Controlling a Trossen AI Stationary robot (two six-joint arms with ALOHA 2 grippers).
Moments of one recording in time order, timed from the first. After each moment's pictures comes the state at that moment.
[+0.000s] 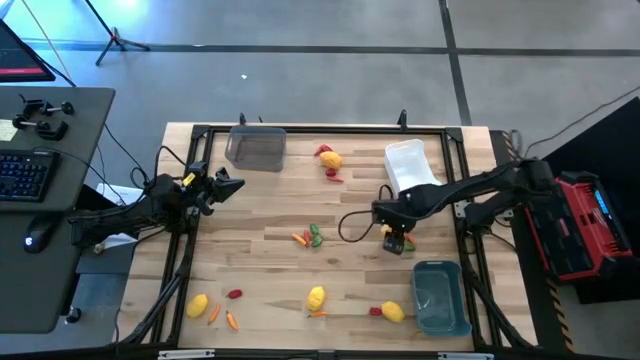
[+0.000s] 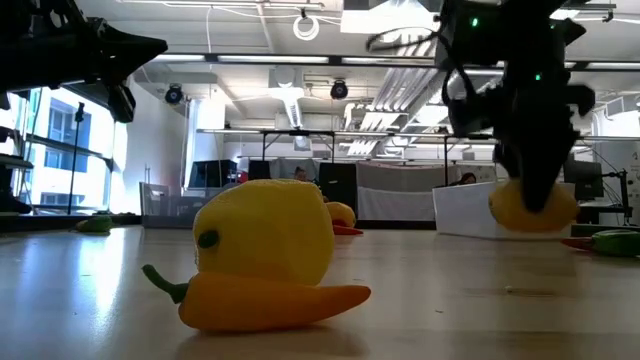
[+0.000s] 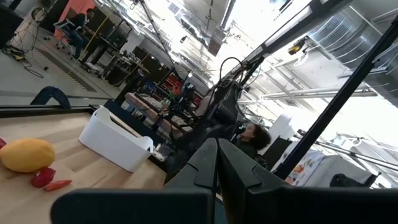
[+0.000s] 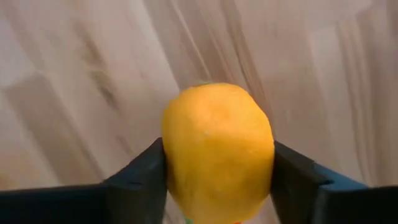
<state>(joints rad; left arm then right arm) 0.25 0.02 0.01 0.28 0.08 -0.70 0.06 1.44 0.83 -0.78 -0.08 0.44</state>
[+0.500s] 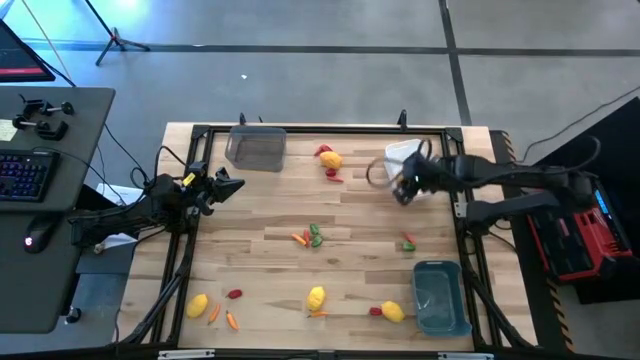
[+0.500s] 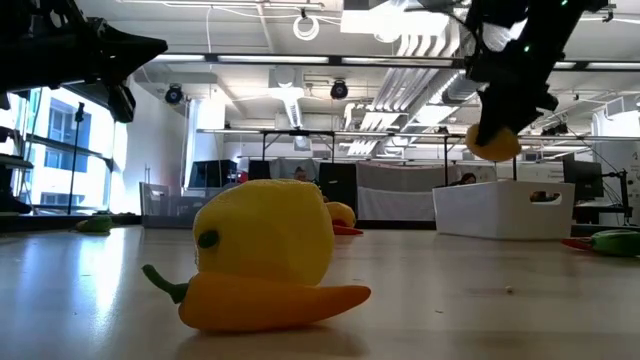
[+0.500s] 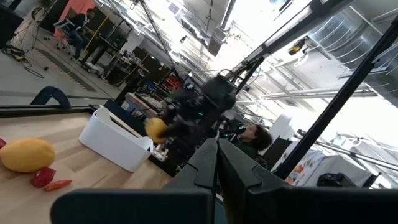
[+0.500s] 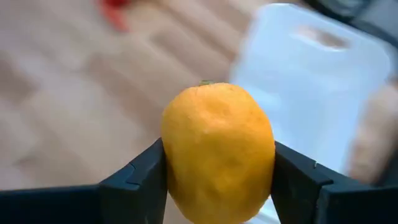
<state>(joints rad) 0.25 0.02 0.01 0.28 0.08 -0.70 -0.24 1.06 0.85 -0.92 0.34 0.56</state>
